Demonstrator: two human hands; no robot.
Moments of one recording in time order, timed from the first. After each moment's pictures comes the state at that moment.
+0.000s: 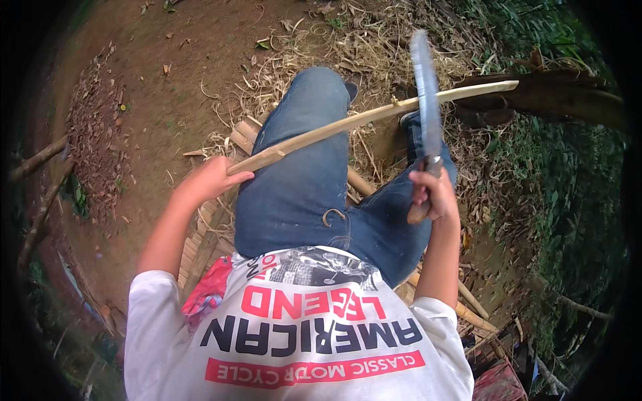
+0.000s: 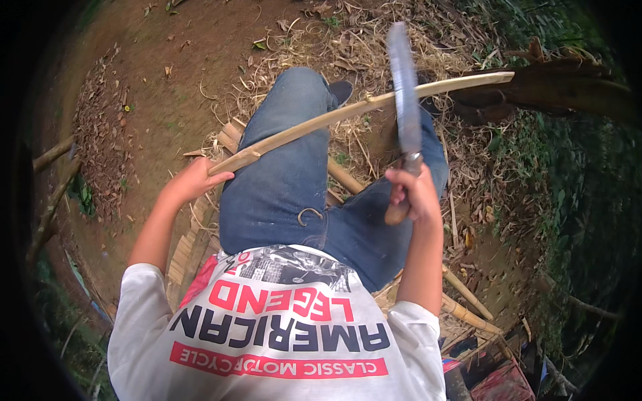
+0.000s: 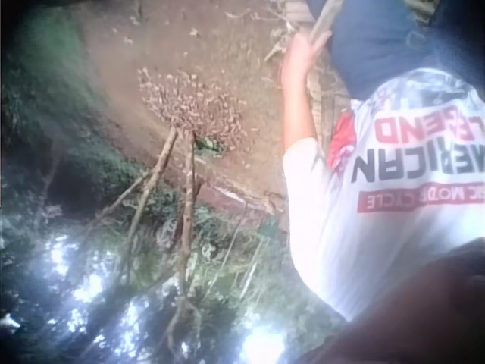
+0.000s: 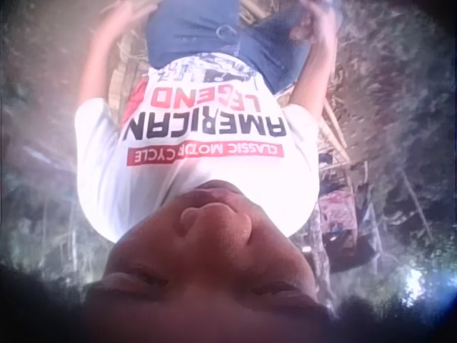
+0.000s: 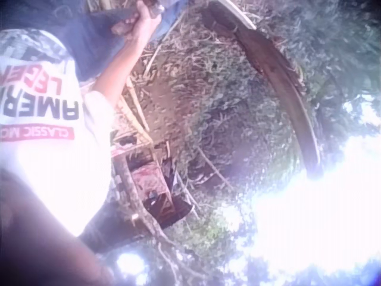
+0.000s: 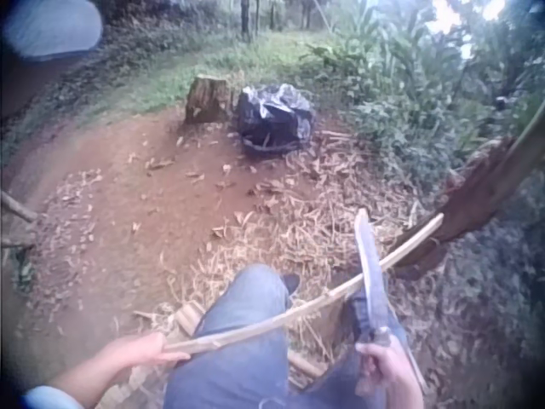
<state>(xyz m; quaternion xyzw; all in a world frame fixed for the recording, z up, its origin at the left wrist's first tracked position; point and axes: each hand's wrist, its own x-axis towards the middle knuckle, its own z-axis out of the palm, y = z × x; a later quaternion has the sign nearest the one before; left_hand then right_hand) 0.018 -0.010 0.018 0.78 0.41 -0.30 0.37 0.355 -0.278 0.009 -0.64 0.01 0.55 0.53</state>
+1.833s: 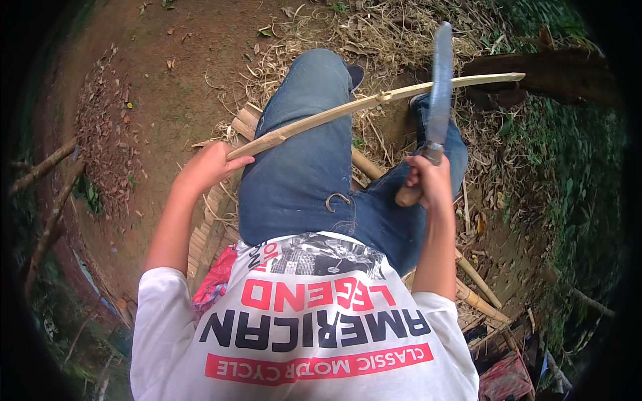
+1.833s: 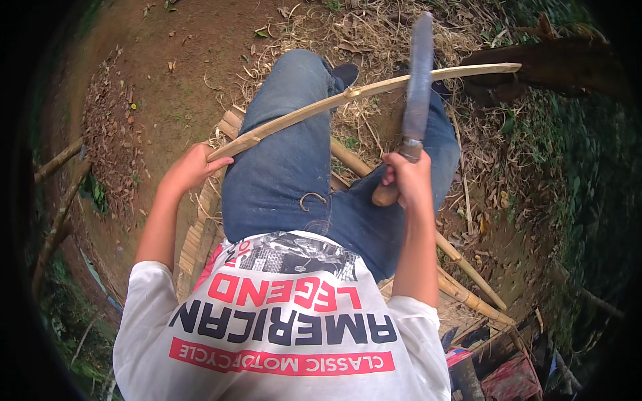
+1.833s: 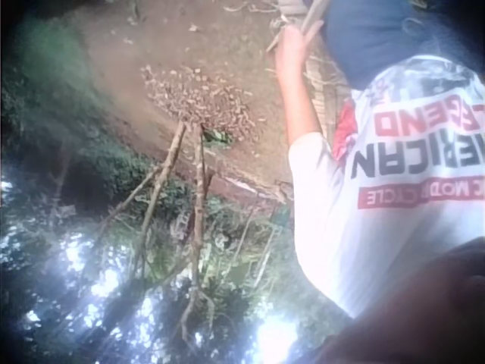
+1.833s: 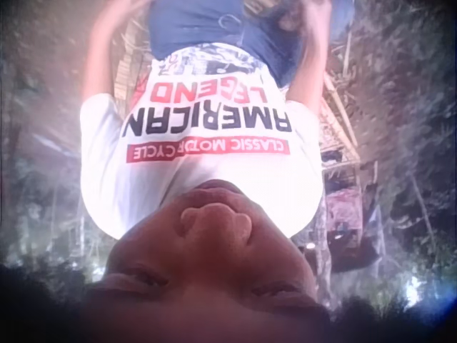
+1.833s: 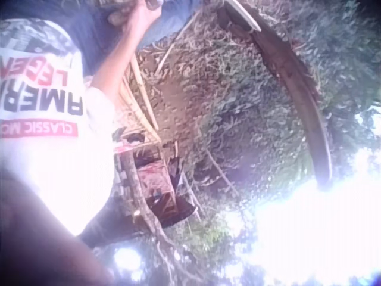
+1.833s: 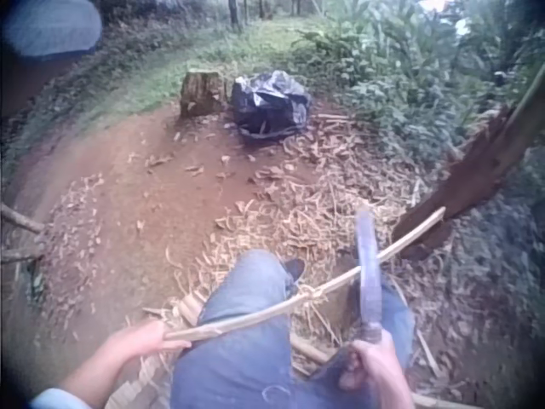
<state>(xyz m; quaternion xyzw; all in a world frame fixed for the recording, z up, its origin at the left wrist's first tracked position) 0.025 -0.012 0.027 0.79 0.43 -0.29 0.33 0.326 -0.276 -0.012 -0.71 0.05 0.47 0.53</state>
